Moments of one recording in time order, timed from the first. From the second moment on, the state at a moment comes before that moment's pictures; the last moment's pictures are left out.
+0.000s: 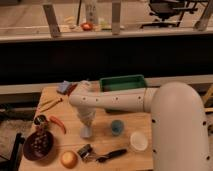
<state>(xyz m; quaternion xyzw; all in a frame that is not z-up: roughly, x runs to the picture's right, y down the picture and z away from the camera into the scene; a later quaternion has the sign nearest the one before) -0.087 0.178 0.820 -0.29 -0.20 -0.56 0.75</state>
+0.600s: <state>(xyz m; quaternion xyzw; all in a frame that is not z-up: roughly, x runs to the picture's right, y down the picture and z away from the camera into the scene) -0.115 0.123 0.848 -0.24 -0.20 -0.55 0.77</state>
